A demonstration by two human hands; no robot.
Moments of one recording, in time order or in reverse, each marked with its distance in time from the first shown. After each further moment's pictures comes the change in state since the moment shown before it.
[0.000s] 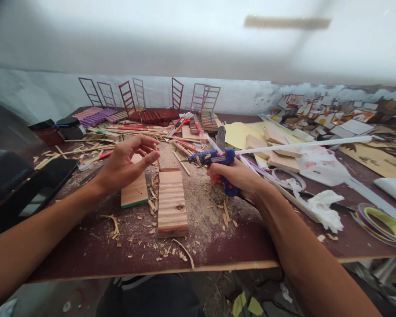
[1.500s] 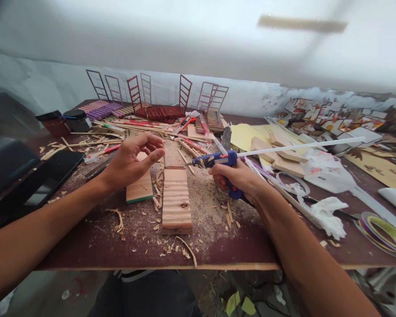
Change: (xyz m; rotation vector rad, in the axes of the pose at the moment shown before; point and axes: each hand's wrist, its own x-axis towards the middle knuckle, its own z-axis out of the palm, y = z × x) left_hand -0.004 -0.001 0.000 -0.018 0.018 0.019; right_hand 0.001 -0.003 0.009 0.005 -0.065 -0.031
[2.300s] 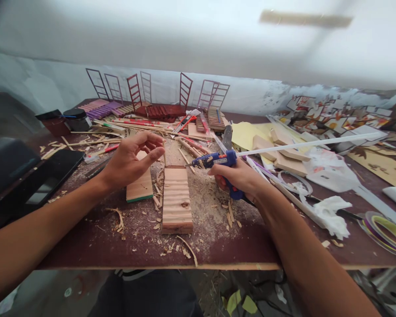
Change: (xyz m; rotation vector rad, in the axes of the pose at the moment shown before) left_hand 0.000 0.000 0.000 0.023 0.009 0.024; right_hand 0.001 0.000 -0.001 -0.062 0.015 0.037
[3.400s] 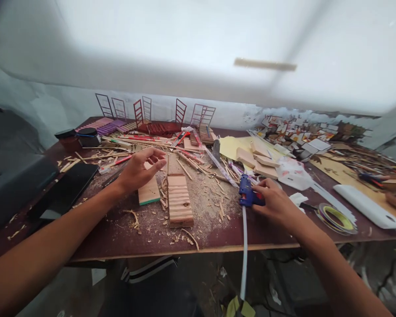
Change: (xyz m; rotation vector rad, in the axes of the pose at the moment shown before) left_hand -0.001 -0.007 -0.007 -0.002 -0.011 0.022; right_hand -0.089 0.046 -0.081 -0.979 0.307 -0.197
